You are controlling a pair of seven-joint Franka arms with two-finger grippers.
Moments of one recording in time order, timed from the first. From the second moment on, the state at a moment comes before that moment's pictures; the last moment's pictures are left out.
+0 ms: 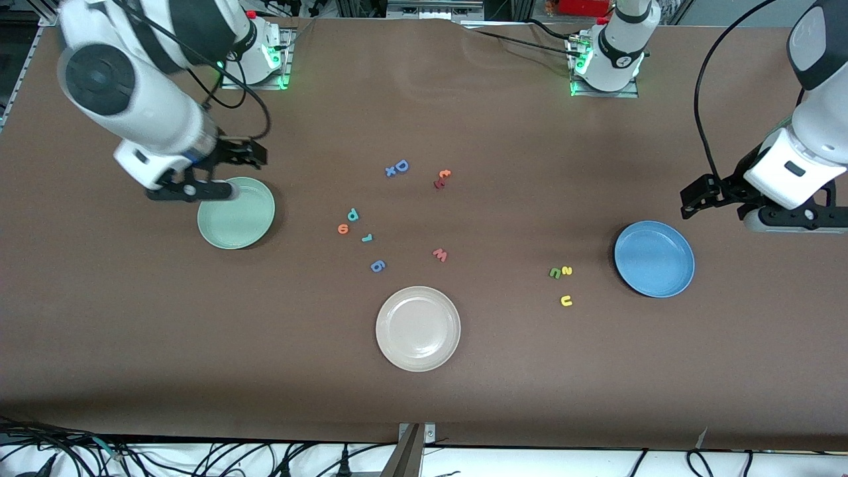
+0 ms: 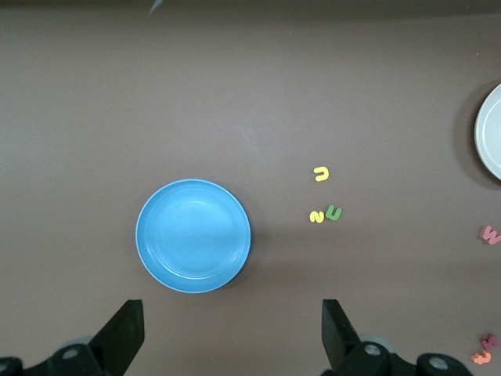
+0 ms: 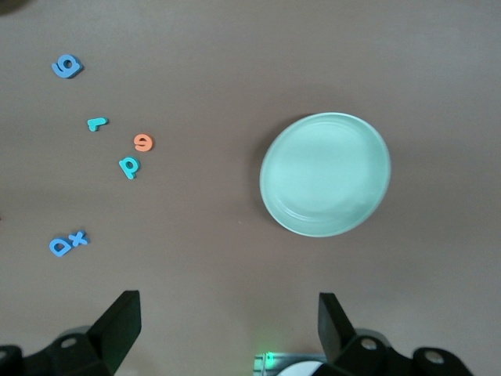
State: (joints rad) left arm 0.07 0.13 -0.16 -1.61 0.02 1.77 -0.09; right arm 0.32 0.19 0.06 -1.65 -0.01 1.59 0.32
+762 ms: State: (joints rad) left arm 0.01 0.49 -0.16 -1.61 -0.02 2.01 -0.21; right arm 0.51 0.49 0.06 -1.85 -0.01 2.18 0.68
